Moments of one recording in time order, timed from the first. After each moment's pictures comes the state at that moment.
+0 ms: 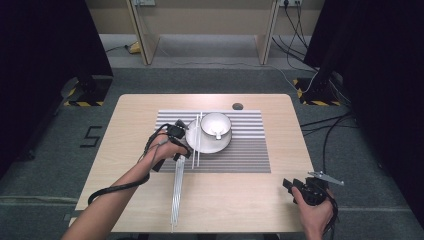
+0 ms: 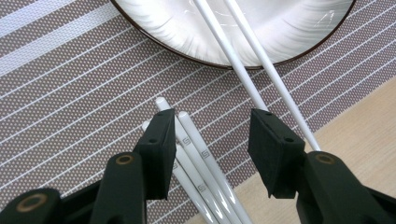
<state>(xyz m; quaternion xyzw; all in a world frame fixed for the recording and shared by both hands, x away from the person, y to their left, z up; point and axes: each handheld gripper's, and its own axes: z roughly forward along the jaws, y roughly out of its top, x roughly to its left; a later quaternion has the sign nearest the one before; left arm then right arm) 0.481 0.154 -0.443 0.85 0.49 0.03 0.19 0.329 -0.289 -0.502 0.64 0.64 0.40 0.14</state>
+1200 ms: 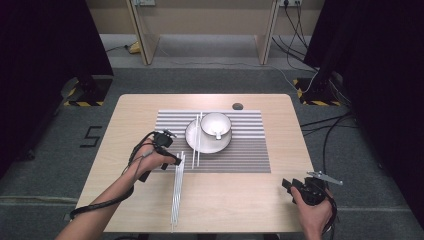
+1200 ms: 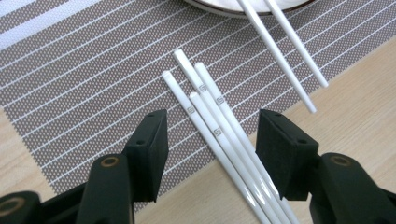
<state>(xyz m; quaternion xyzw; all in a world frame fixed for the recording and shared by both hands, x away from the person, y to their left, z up) 0.443 0.188 -0.441 0.85 0.48 0.05 0.21 0.330 -0.287 -0.503 0.64 0.65 0.39 0.14</state>
